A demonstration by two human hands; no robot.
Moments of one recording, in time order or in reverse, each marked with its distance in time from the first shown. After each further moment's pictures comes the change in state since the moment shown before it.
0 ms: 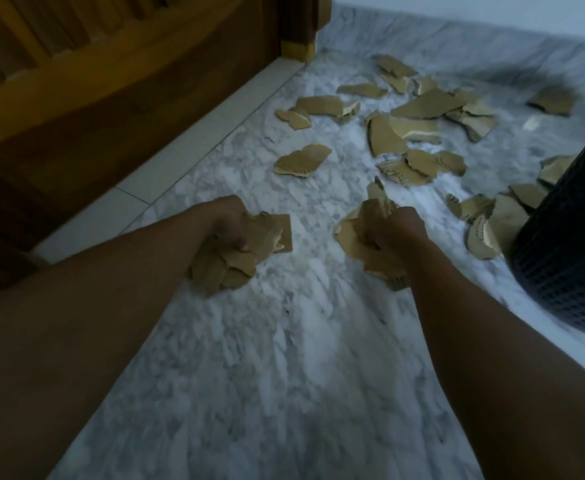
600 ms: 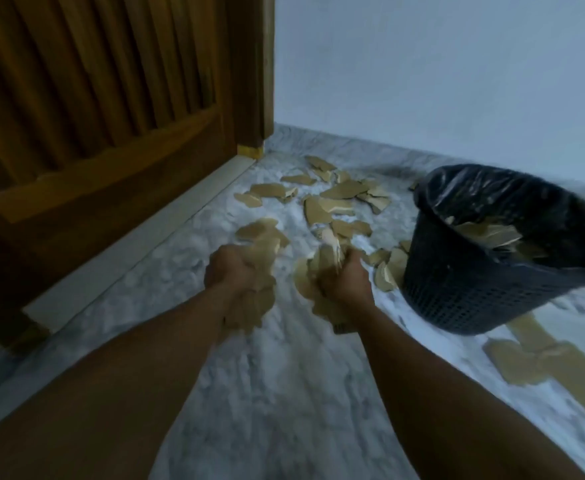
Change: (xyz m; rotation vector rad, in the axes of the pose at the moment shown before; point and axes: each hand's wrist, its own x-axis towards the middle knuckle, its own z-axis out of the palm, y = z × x) left_hand -0.127 0.081 0.006 -0.648 0.559 -0.094; right_hand -0.168 0.014 -0.082 0.274 0.074 -0.342
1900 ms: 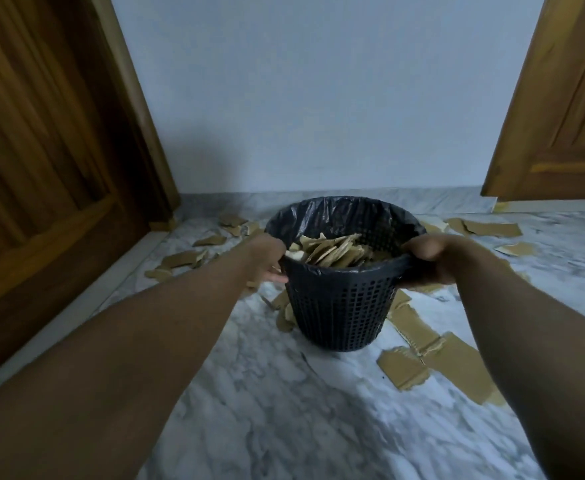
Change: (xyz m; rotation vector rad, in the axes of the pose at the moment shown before) left_hand -0.096 0.307 0.070 -0.418 -0.642 0.082; right_hand 0.039 0.065 -0.378 0.291 -0.053 0.429
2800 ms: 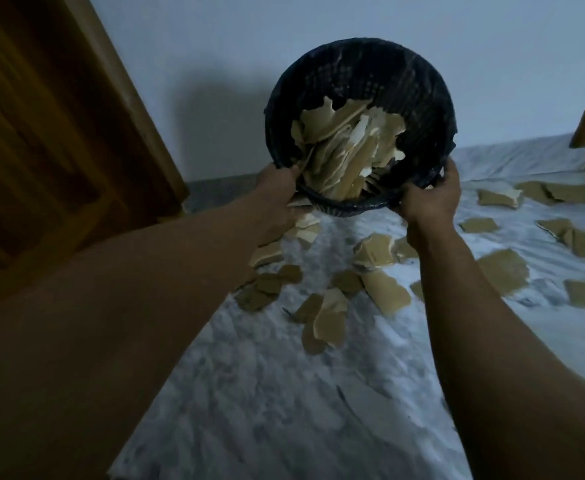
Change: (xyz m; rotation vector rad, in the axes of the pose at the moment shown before) left_hand 0.142 0.079 -0.007 -0.397 0.038 0.192; right_hand 0.180 -0.062 0.078 0.744 0.434 -0.527
